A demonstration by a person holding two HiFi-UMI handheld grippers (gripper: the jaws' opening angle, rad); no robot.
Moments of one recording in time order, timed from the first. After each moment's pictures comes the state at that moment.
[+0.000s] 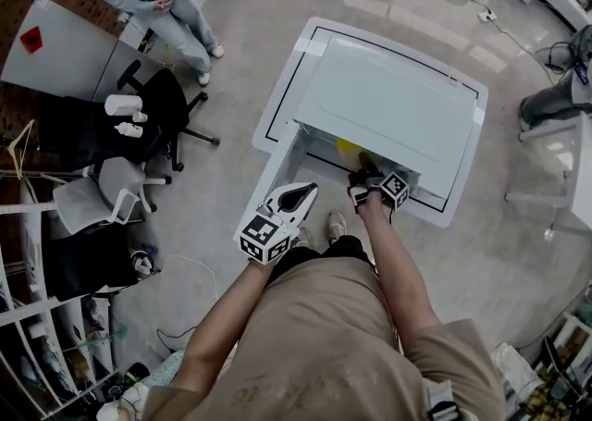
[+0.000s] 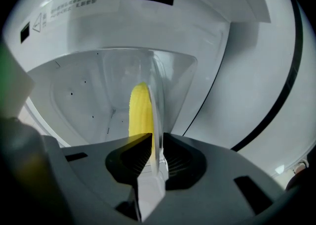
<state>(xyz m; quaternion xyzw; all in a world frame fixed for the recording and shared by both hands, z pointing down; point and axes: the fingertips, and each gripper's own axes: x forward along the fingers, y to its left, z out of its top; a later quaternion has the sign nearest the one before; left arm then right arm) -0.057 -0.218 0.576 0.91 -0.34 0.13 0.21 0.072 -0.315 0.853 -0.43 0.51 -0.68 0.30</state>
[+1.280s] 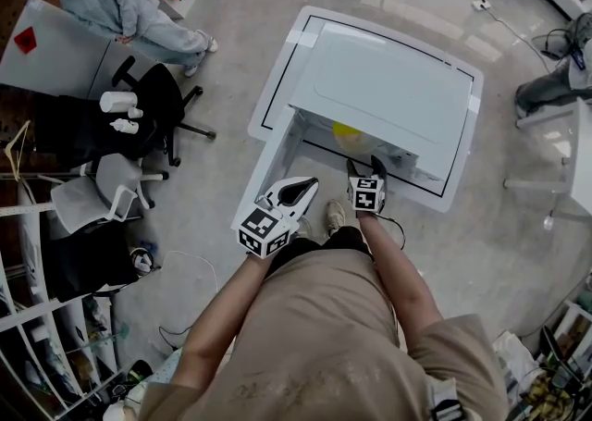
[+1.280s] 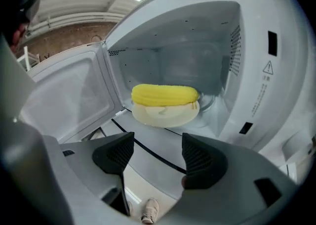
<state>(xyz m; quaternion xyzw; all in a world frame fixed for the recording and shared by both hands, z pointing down) -0.047 -0.194 0.578 0.91 -0.32 0.13 0.21 0.067 -0.259 0.847 -0.57 0.74 -0.27 -0.25</state>
